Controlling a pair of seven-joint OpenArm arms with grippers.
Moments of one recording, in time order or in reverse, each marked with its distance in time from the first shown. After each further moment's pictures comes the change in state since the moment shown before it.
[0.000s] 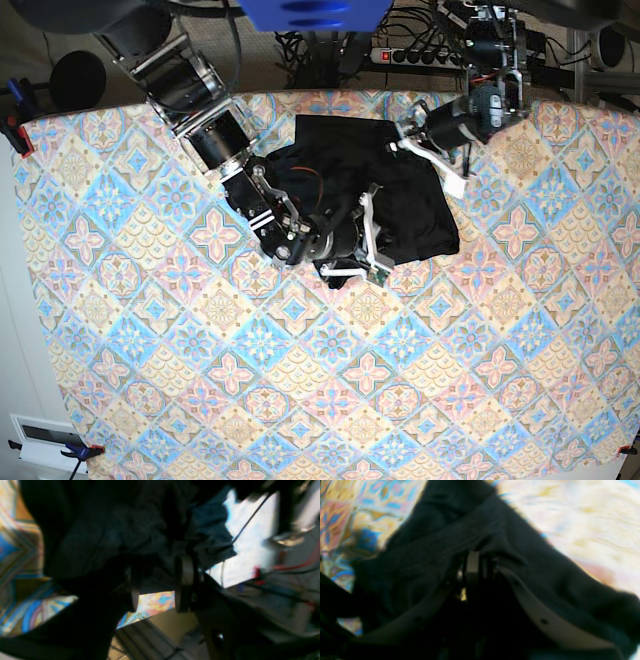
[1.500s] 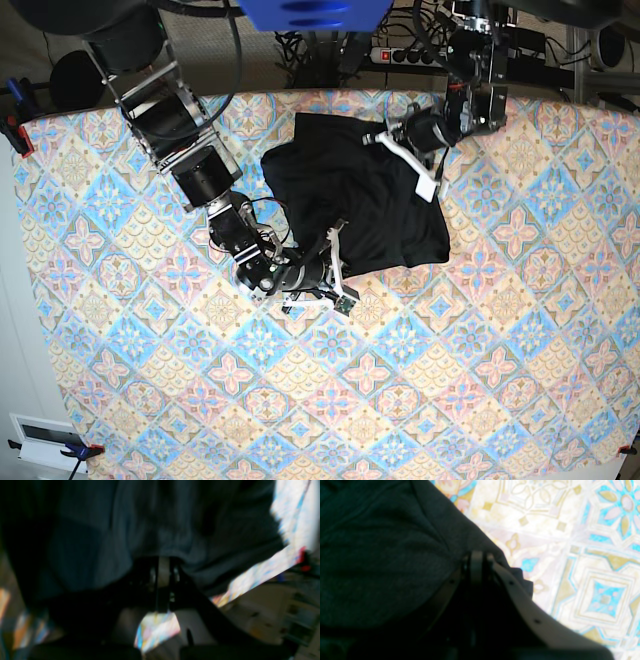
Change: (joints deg) left arm -4.2 -0.6 6.8 -11.6 8.3 -2.6 -5.8; right arm 7.5 3.9 -2.6 -12.2 -7.8 -0.8 4.7
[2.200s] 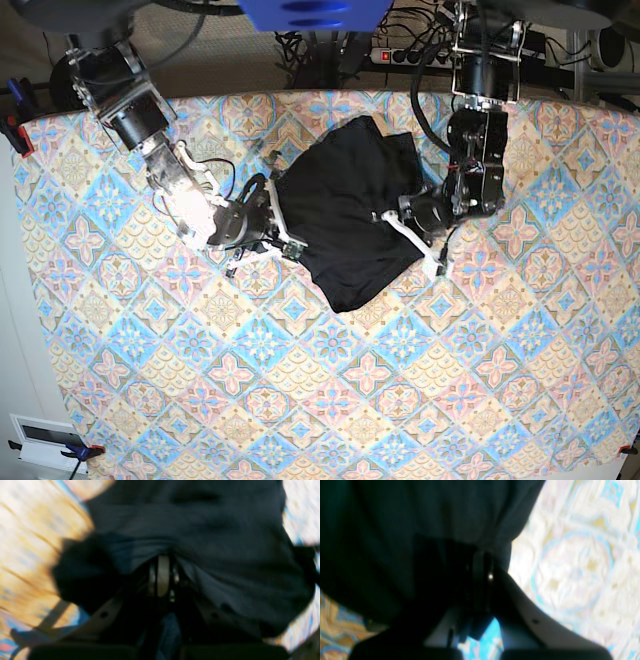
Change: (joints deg) left arm -20.7 -0.2 2.3 -8.7 12.7 2.7 0.9; right arm -14.6 17.7 0.2 31.4 -0.3 0.1 -12.6
